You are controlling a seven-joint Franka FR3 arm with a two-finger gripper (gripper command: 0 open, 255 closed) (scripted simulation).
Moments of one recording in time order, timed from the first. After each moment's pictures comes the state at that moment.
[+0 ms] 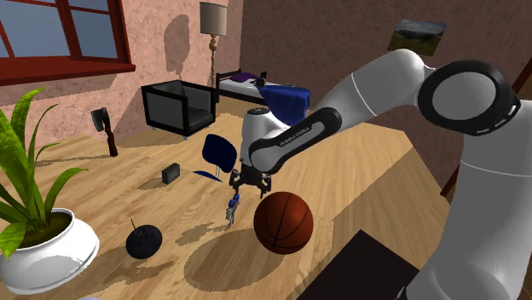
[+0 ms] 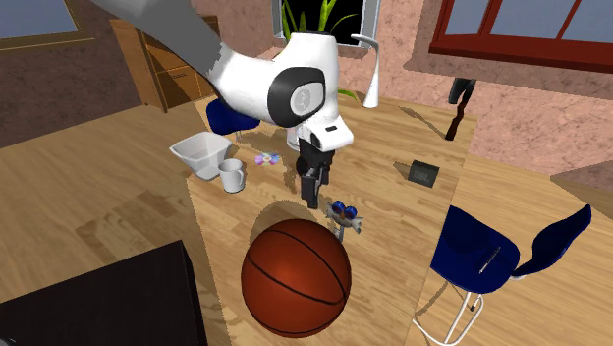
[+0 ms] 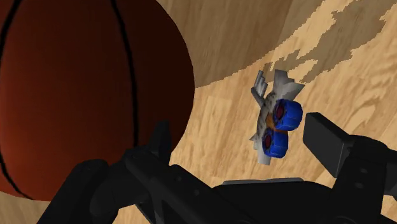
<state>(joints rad) -0.07 0.30 0.28 -2.10 -0.20 2.40 1.17</state>
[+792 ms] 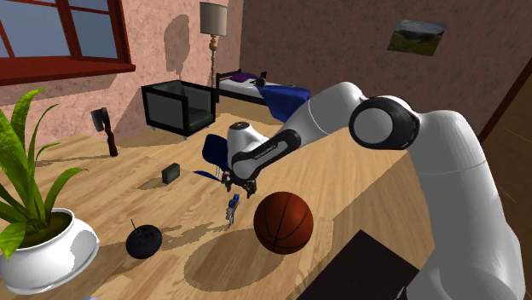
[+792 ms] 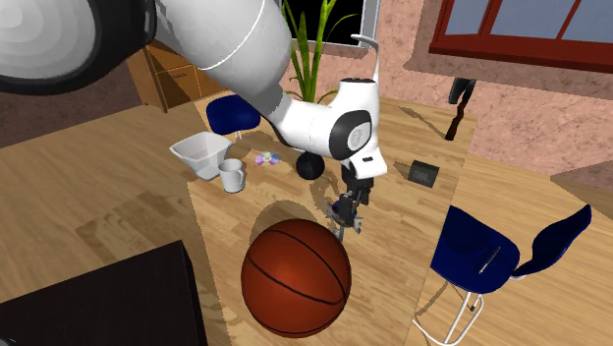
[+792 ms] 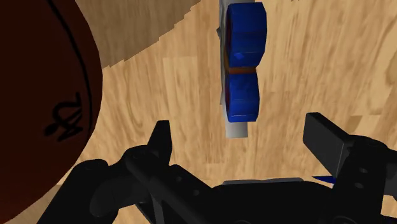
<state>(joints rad) 0.02 0.68 0.14 -1.71 -0.31 2.40 1.43</state>
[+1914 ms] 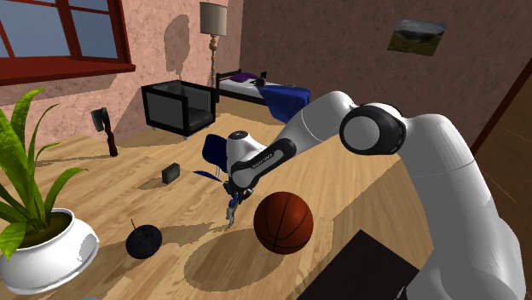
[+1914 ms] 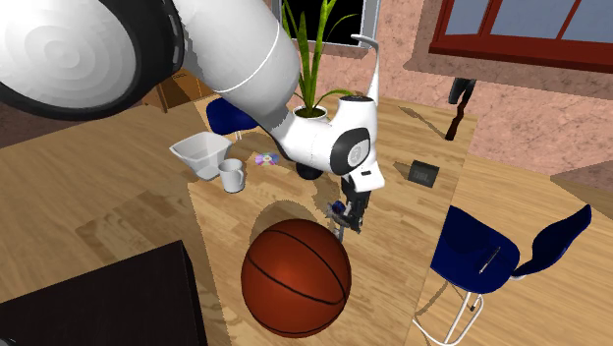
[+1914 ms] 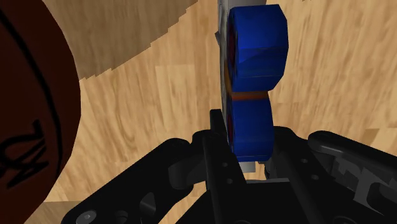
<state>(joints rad) 0.03 0.75 0.12 -1.68 -0.32 2.45 1.45</state>
